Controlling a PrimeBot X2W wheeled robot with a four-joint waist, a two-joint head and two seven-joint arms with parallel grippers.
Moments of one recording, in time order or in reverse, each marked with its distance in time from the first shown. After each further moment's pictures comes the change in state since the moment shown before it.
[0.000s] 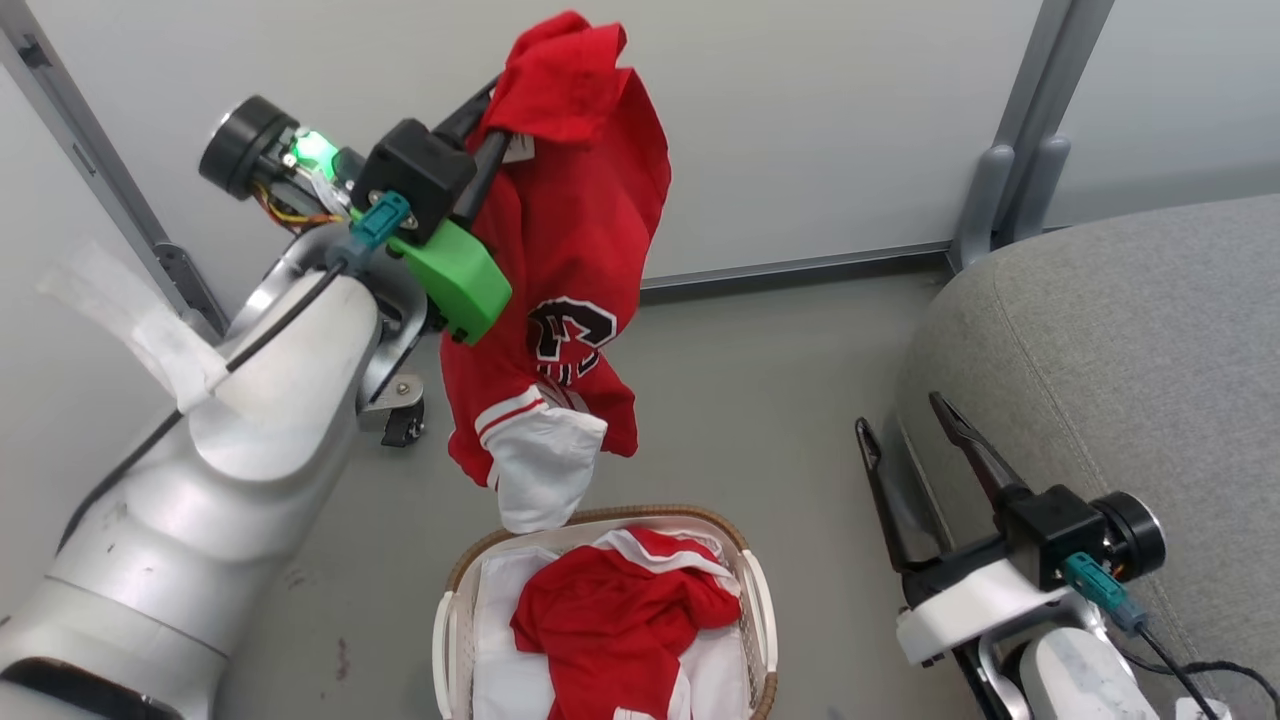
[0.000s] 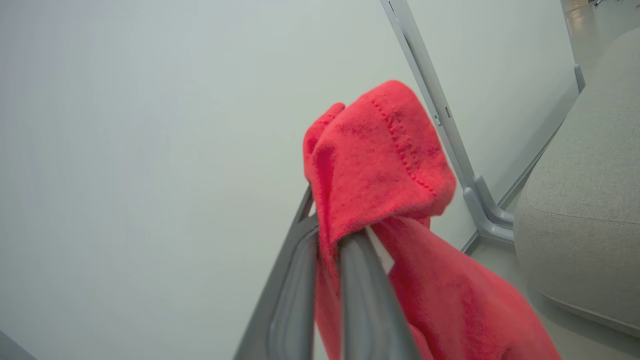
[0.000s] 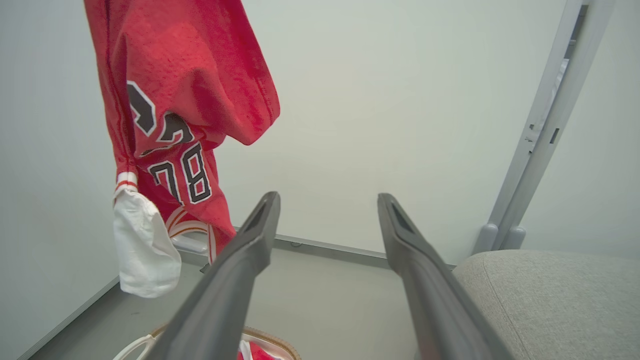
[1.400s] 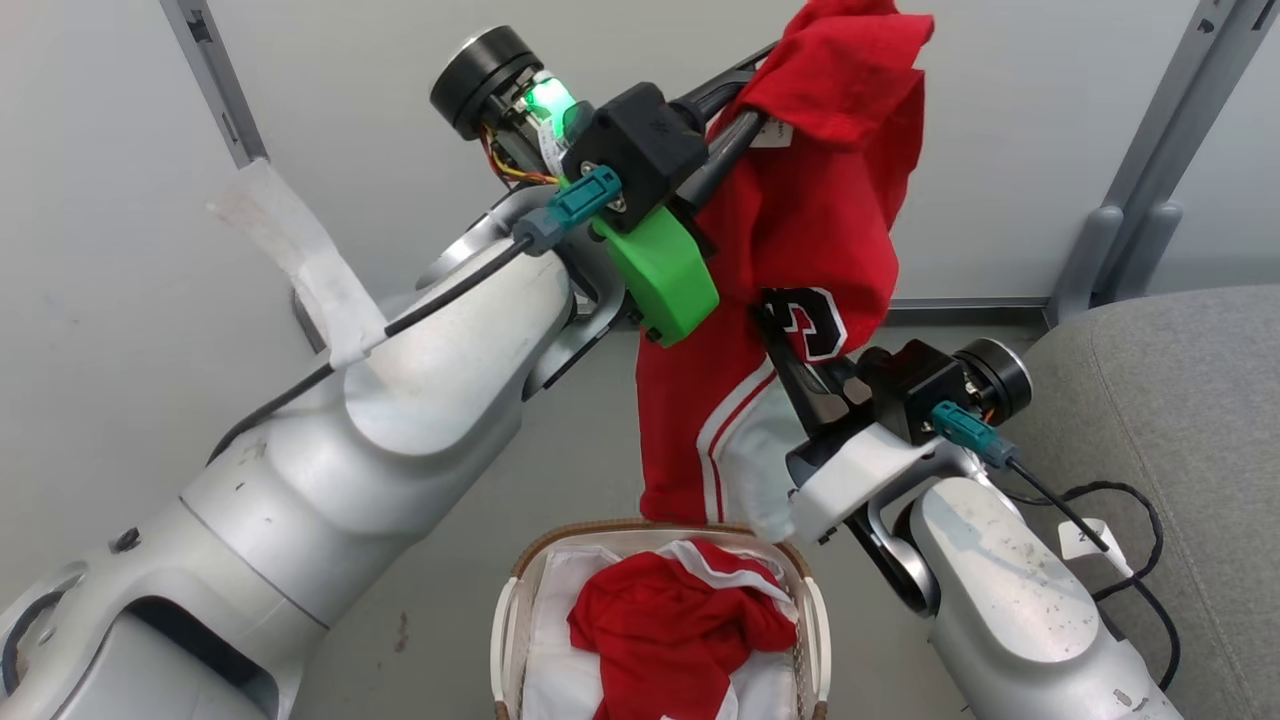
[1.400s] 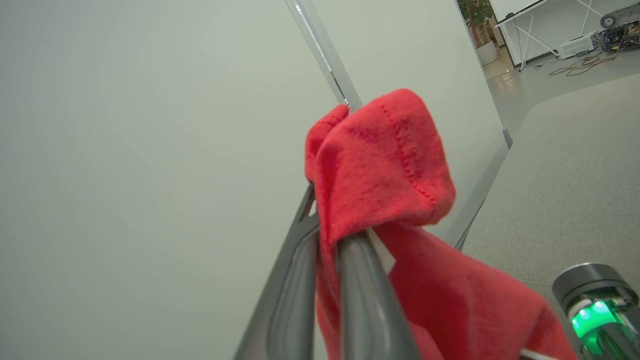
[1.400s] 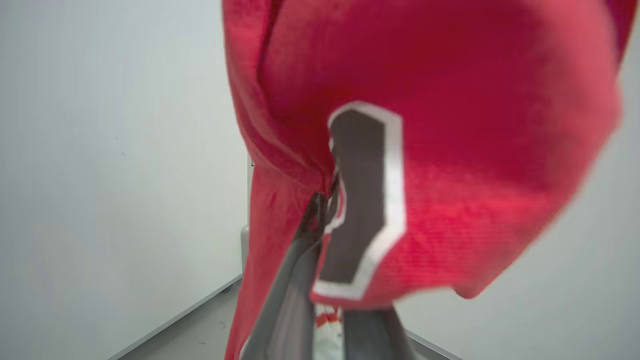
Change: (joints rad) left arm -0.163 -0.127 -0.250 -0.100 -0.221 0.003 -0.002; right arm -0.380 0.000 0.249 0.264 0.108 0.000 0.000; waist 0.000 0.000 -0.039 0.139
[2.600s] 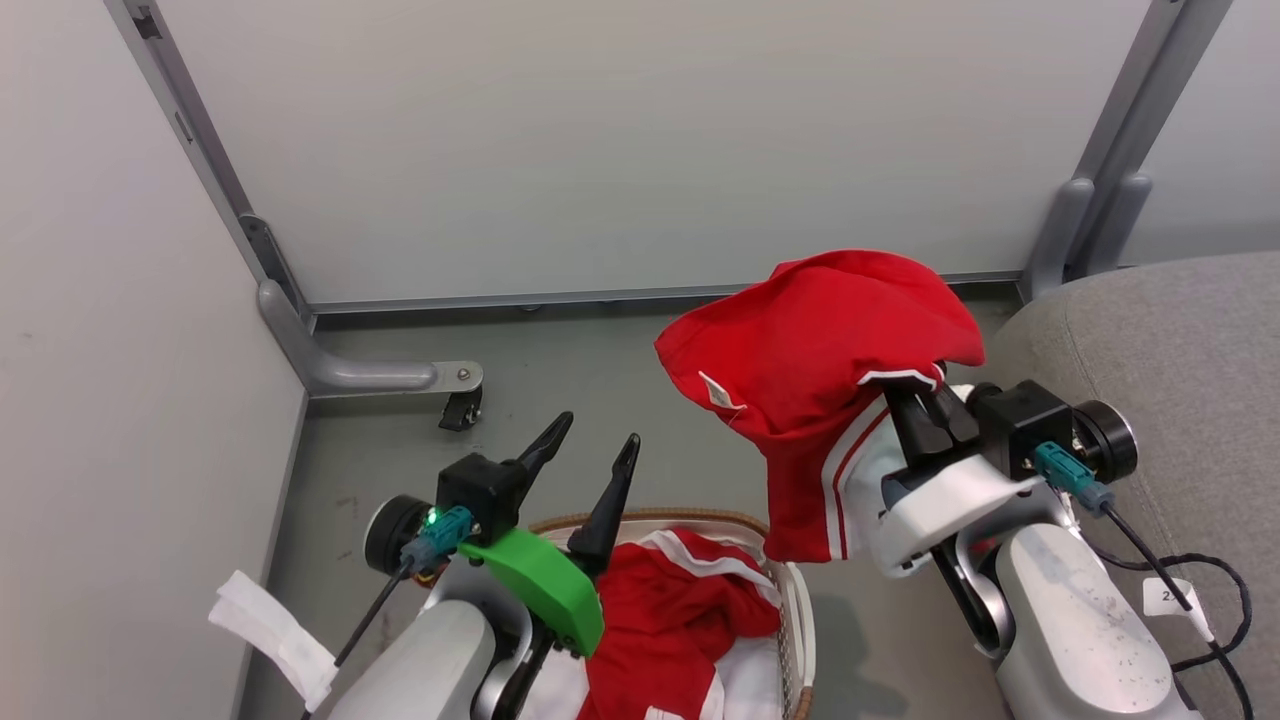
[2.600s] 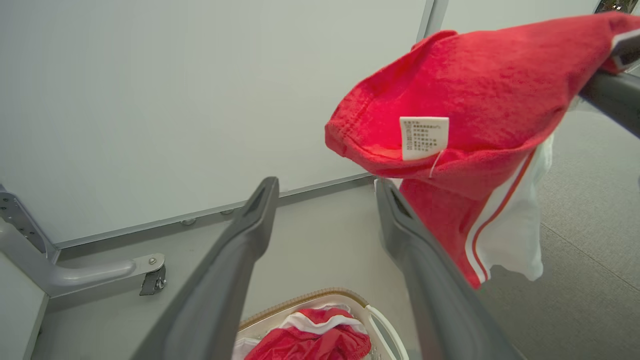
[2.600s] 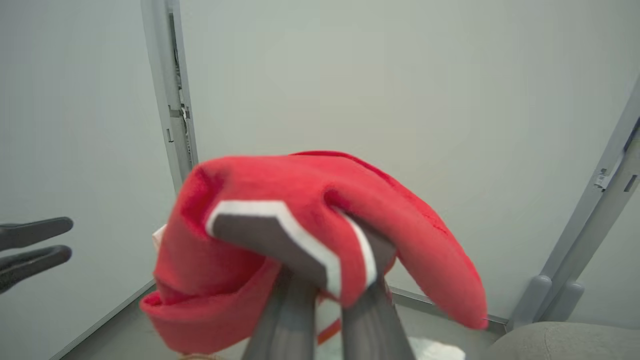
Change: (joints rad) left arm 0.678 -0.012 0.270 0.050 -0.056 0.036 -0.043; right arm 0.138 0.000 -0.216 -0.047 -0.075 0.000 0.000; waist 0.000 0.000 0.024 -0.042
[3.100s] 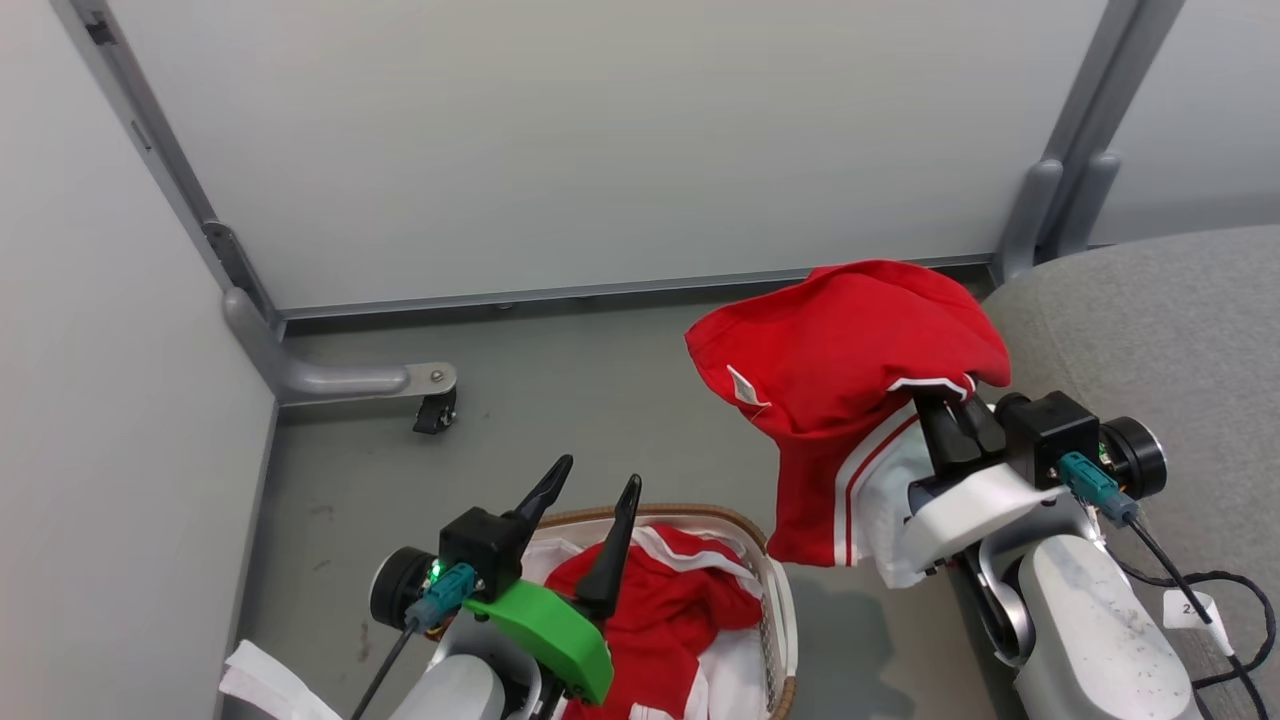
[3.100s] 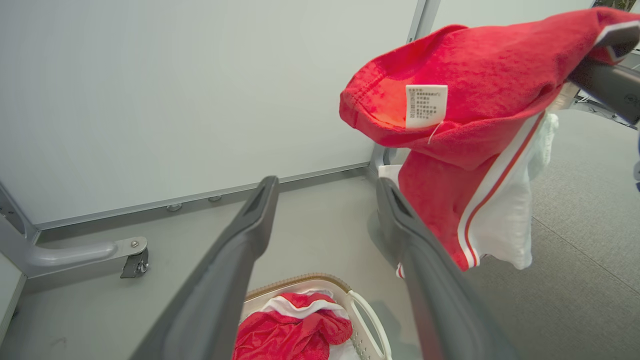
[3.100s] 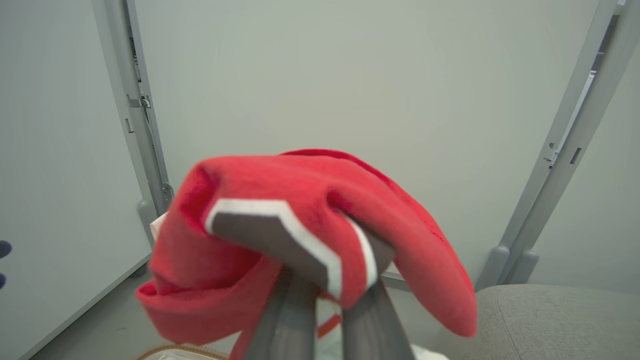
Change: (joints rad) left arm 0.151 -0.063 0.145 -0.057 0.137 -0.033 0.000; right arm 0.033 0.000 -0.062 -0.004 -0.026 0.000 0.000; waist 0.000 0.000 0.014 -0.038
